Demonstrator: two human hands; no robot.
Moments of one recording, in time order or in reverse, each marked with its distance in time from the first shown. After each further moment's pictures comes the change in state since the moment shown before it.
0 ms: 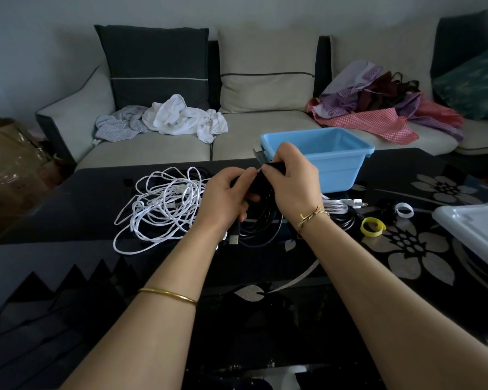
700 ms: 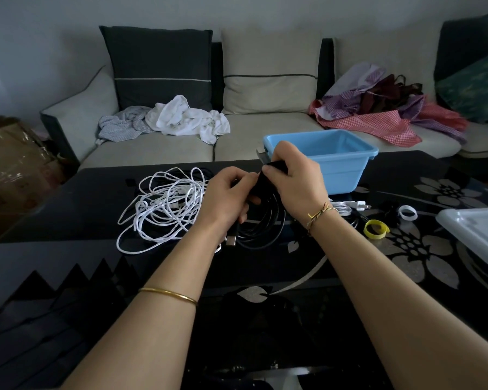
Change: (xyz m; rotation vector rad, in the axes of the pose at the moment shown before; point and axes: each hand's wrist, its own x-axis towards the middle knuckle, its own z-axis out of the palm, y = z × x) left_hand -0.002 0.004 -0.004 -0.021 0.026 -0.061; right_hand 0.006 0.000 -0.005 -0.025 -0.086 -0.129
